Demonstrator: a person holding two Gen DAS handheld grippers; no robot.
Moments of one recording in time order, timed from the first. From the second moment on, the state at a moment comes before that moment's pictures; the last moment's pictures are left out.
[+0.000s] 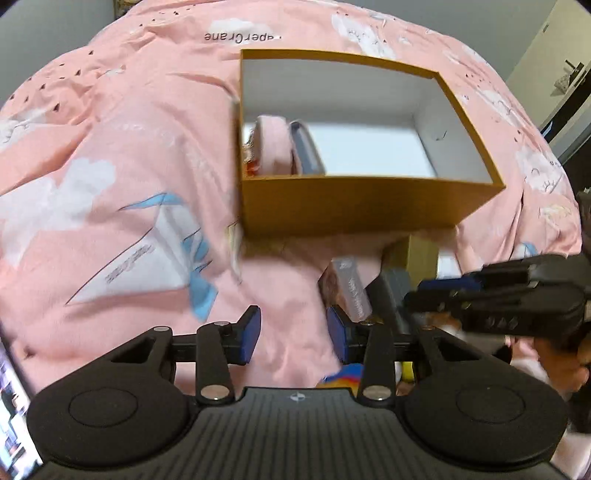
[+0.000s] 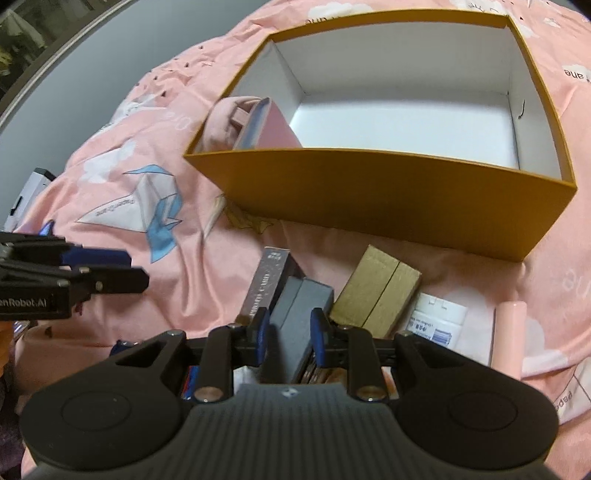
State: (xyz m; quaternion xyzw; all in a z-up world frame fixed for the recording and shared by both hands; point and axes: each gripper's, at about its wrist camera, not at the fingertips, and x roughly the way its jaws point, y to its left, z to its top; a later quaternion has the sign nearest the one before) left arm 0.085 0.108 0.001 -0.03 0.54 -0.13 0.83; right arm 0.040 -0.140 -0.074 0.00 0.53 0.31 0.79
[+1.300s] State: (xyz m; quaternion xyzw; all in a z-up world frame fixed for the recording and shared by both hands) left arm 0.162 0.083 -0.085 -0.13 0.64 -0.11 0.75; right arm 0.071 -0.116 -0.091 -0.02 0.58 0.31 0.75
